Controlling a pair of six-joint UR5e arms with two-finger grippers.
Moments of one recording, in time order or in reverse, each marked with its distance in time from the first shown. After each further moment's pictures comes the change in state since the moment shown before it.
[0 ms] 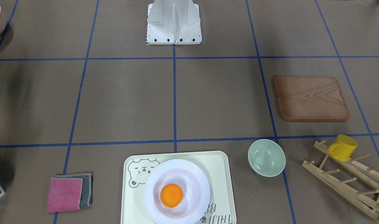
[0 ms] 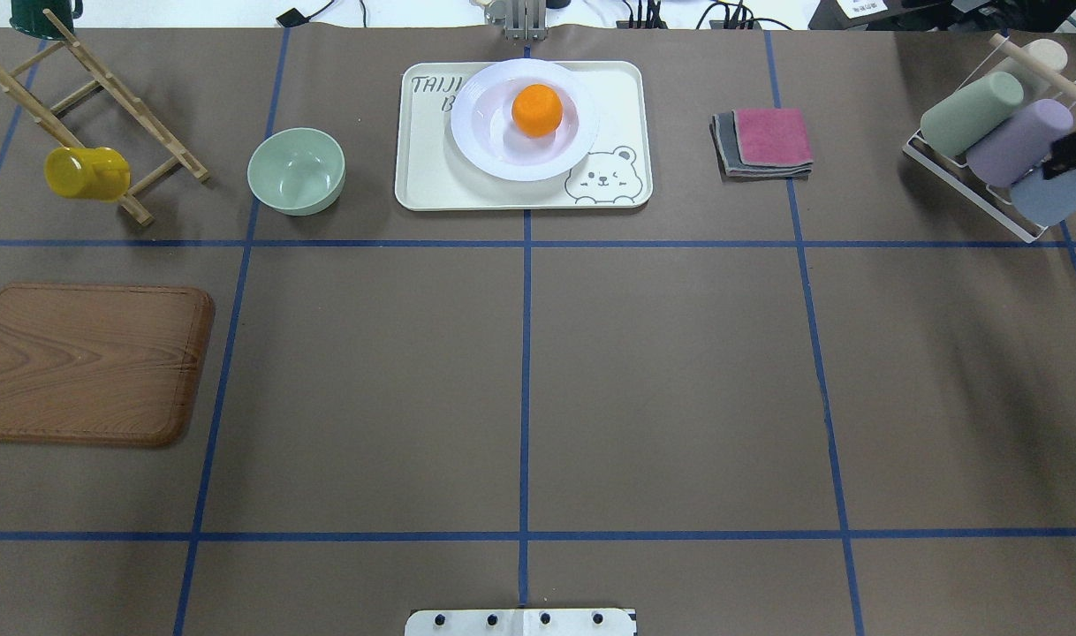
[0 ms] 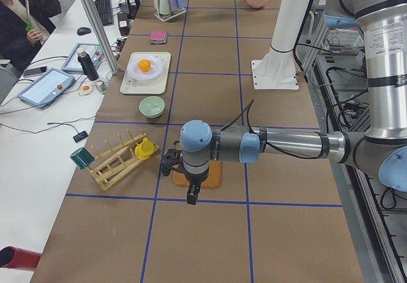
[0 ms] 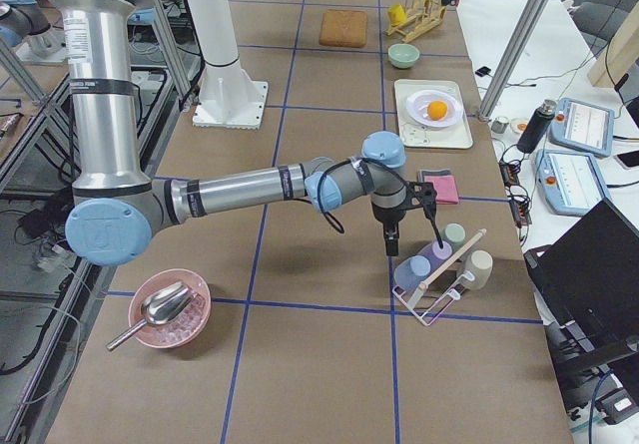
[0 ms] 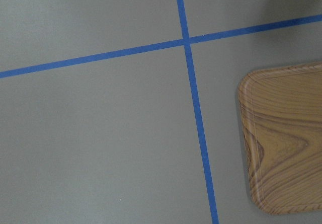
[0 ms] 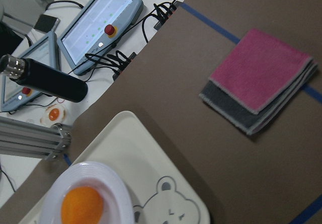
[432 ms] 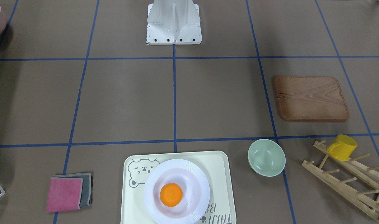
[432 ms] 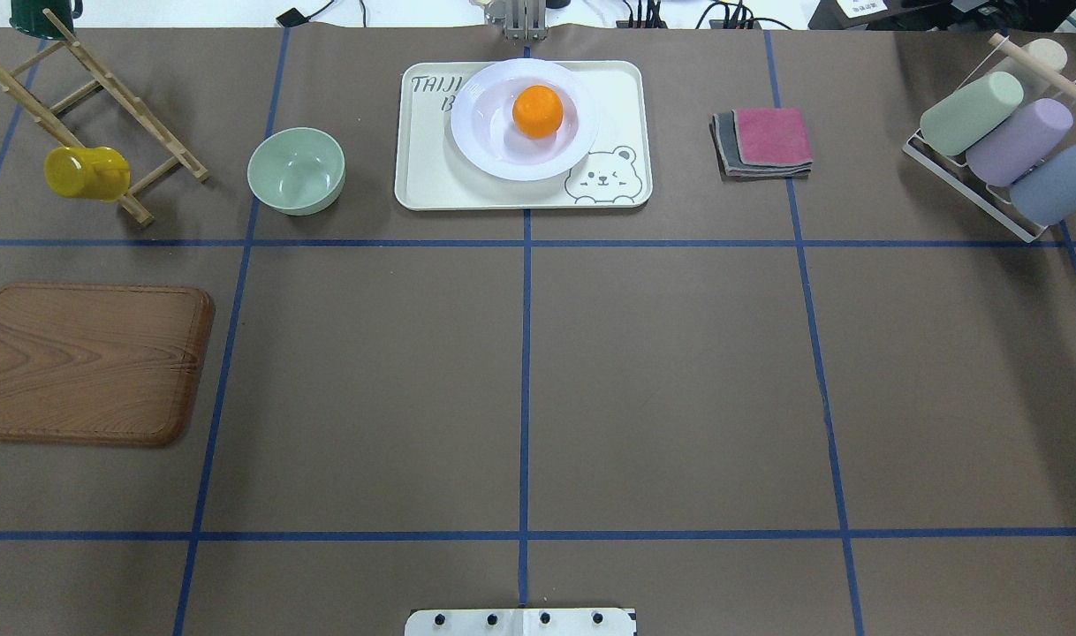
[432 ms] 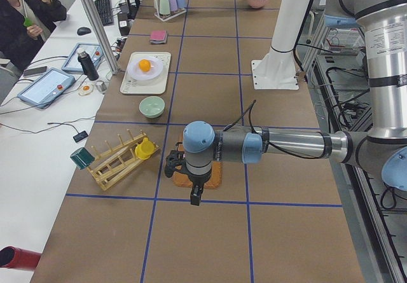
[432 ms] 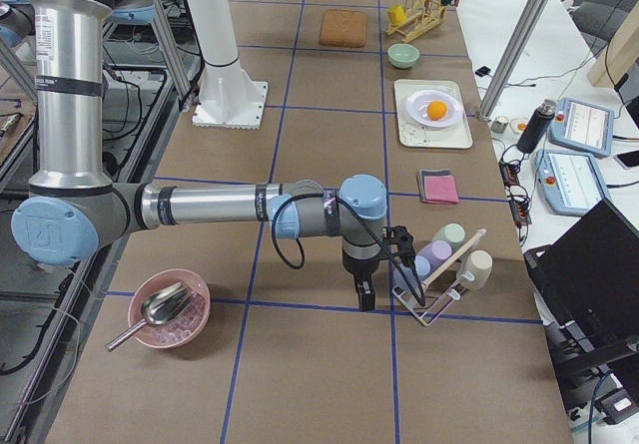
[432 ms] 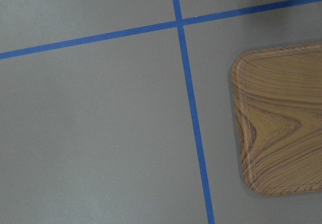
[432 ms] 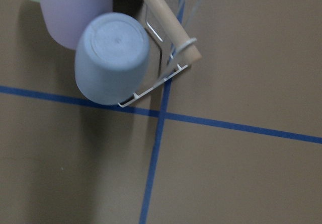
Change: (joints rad) left arm 0.004 0.012 -0.004 0.007 0.001 -0.005; right arm 0.168 -0.083 0.013 -0.228 0.038 -0.473
